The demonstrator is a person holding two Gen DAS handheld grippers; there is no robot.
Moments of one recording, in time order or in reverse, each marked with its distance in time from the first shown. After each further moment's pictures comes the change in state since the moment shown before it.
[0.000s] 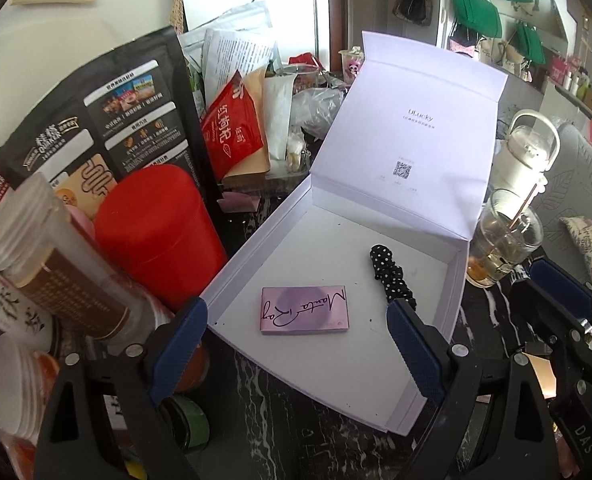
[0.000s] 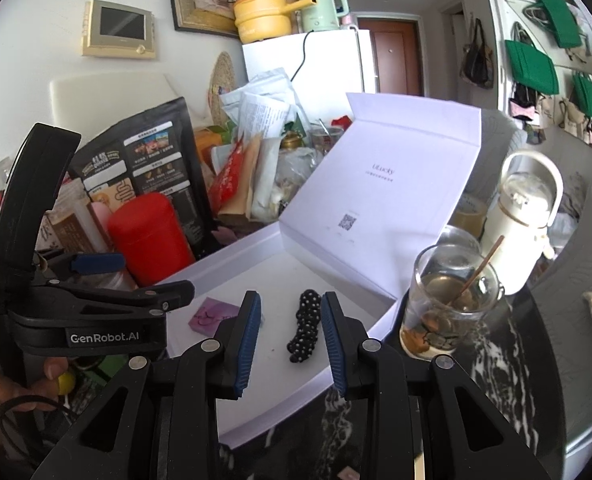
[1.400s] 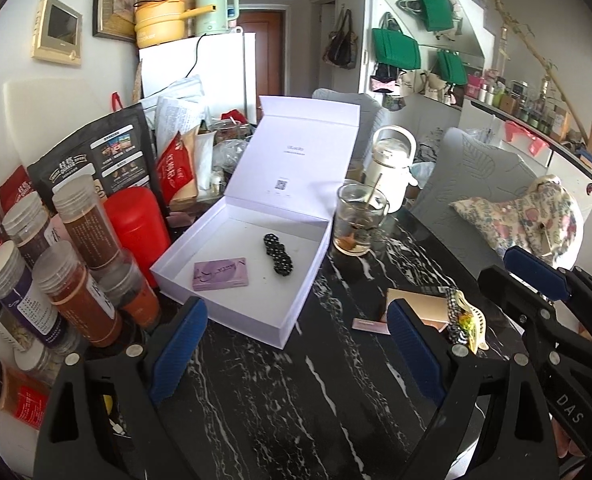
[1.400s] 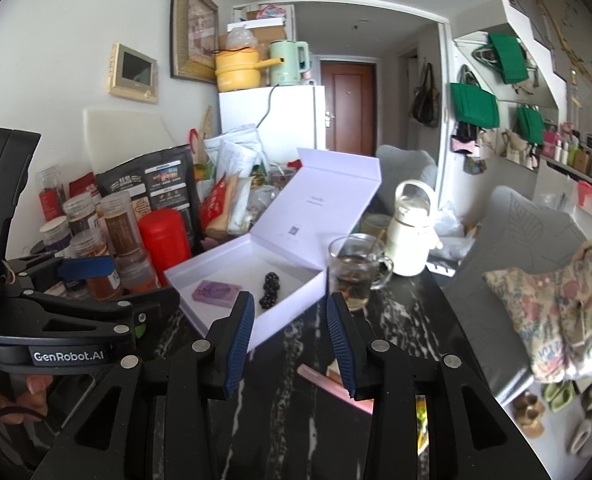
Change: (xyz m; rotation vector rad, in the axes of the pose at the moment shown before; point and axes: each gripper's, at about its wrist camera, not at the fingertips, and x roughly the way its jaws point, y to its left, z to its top) left arm -0.155 -0.053 -0.102 0.098 -0.192 -0.207; right arm -0.184 0.015 -0.066 0.007 -0.129 -0.192
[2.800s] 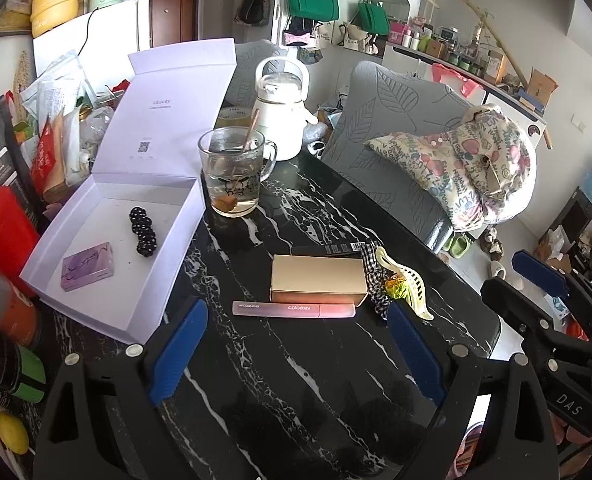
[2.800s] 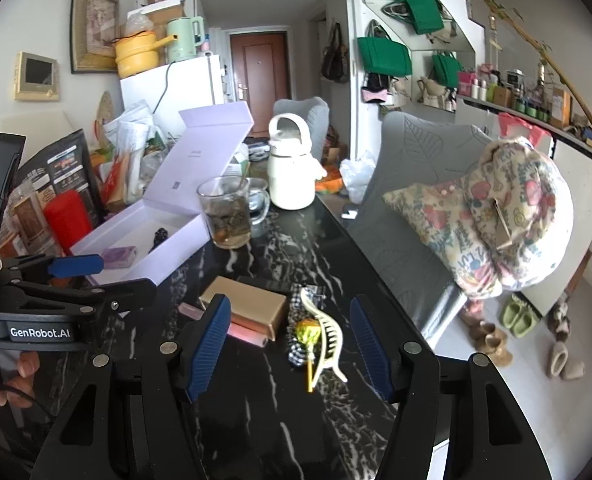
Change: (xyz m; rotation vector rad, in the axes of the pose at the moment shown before) left arm 0.086 -0.094 -0.017 0.143 0.158 -0.259; right arm -0.009 -0.102 -0.070 0.178 0.119 -0.251
